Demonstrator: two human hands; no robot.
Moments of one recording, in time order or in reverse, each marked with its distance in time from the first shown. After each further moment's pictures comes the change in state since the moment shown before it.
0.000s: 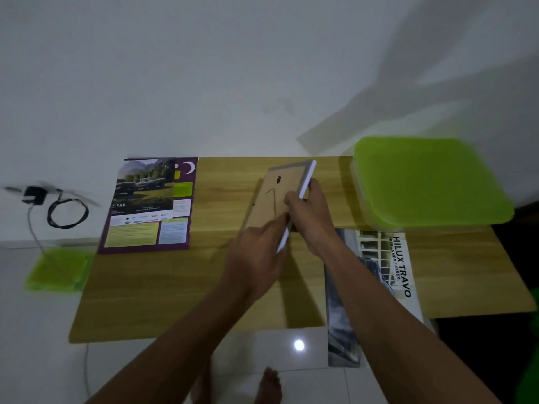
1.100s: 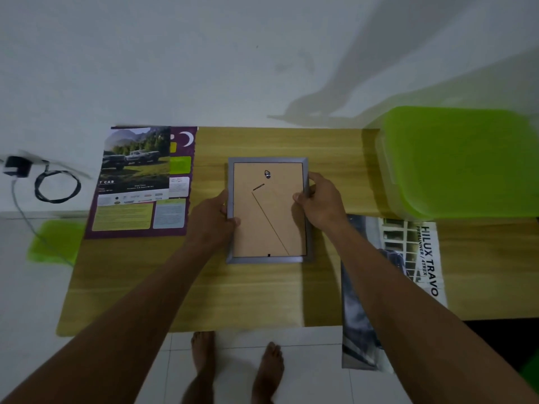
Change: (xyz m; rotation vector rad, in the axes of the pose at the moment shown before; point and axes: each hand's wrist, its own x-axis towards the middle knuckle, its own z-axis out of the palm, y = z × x) left_hand 0.021 -0.129 0.032 -0.162 -0.242 -0.621; right_hand 0.081 0.081 -0.001 -0.566 -0.020 -0.007
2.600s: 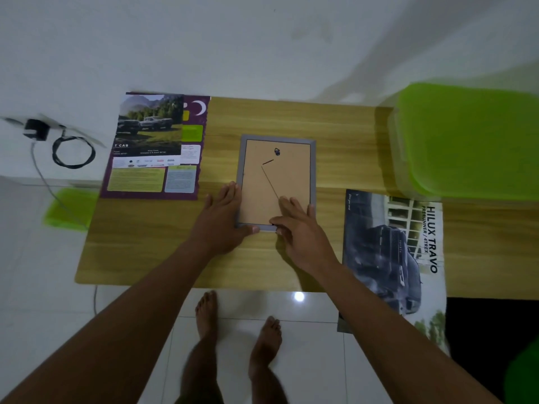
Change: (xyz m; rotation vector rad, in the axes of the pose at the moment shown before) left_hand -0.052 -0.035 0.024 0.402 -0.203 0.154; right_hand -0.103 0.049 0.051 -0.384 -0.194 -0.492
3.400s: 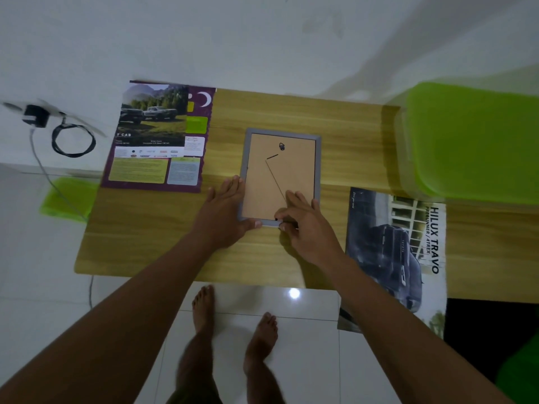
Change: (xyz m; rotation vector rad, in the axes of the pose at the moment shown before) left_hand 0.003 -0.002 0.001 0.023 0.035 0.002; right_hand 0.005 -0.003 -0.011 0.090 -0.061 0.057
